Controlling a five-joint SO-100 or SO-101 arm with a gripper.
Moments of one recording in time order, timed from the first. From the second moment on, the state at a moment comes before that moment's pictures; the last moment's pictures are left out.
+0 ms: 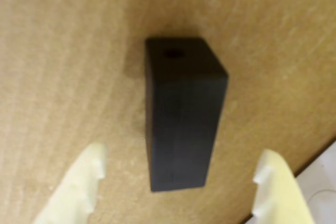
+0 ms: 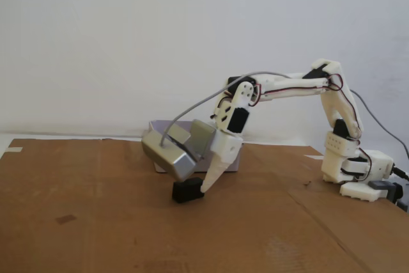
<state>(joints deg) -7.8 50.8 58.2 64.4 -10.4</state>
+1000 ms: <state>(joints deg) -7.8 45.9 58.2 62.5 -9.3</state>
